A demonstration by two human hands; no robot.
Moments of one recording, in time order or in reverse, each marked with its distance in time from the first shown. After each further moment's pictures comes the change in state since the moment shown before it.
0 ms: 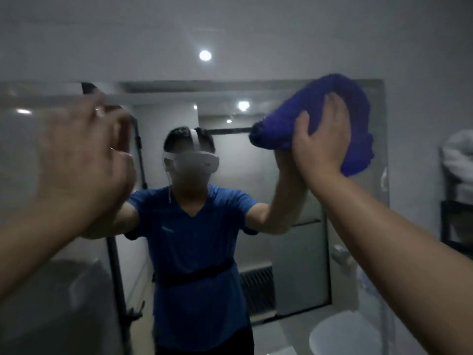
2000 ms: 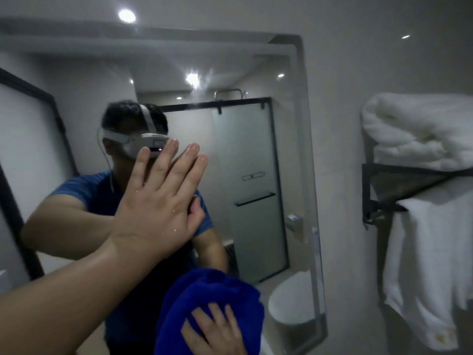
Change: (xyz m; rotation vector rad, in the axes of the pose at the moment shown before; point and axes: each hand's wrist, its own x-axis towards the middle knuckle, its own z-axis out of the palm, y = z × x) left_hand -0.025 0.258 0.055 0.003 -0.077 0.343; right_hand -0.378 0.131 -0.047 -0.135 -0.630 -0.353
